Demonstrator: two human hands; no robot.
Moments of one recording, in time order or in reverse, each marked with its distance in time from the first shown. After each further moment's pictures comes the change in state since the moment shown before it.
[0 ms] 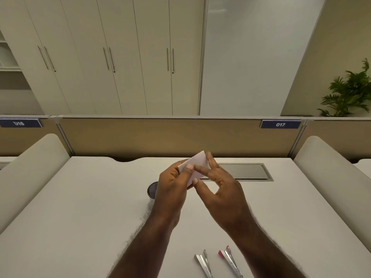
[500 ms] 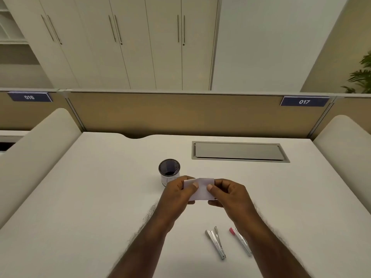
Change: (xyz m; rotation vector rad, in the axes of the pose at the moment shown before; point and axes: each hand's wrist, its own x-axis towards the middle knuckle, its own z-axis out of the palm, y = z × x) left_hand -0.010 -0.081 -0.056 0.313 -0.073 -0.223; right_hand -0.029 0.081 0.042 0.452 -0.140 0.611
